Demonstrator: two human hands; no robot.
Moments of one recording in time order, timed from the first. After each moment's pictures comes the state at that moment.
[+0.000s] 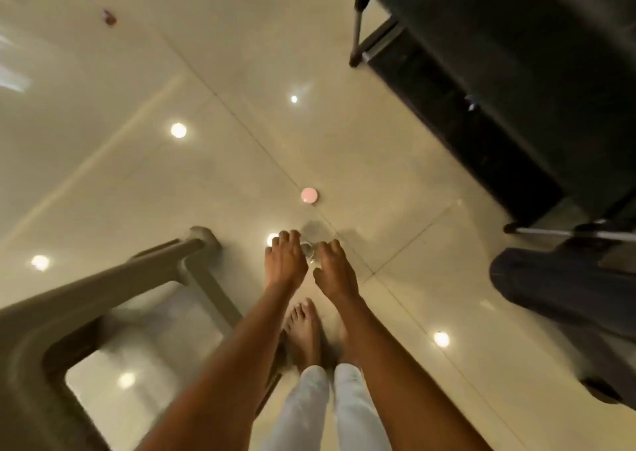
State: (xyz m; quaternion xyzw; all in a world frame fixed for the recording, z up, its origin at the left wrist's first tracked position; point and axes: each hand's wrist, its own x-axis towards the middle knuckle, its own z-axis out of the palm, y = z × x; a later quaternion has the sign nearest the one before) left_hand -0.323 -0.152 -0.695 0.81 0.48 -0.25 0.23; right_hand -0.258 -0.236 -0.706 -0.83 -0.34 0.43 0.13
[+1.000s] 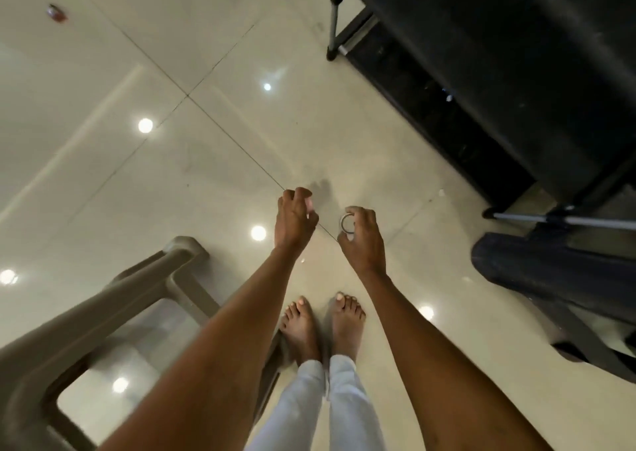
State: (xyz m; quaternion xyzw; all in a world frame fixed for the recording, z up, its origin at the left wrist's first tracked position) left_hand -0.253 -0.113 -0.684 0.81 0.45 -0.08 0.37; right_hand -0.187 -0.233 -0.677 -0.89 -0.21 0.32 0.23
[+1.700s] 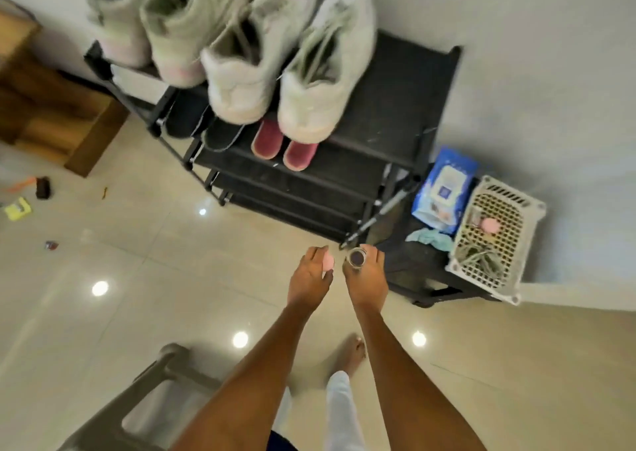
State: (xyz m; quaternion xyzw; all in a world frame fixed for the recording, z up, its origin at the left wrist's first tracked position) left_hand -0.133 -0.310 -0.283 0.90 0.16 -0.11 0.39; right_hand -0.095 -0.420 -0.267 -0.93 0.10 0.15 0.31
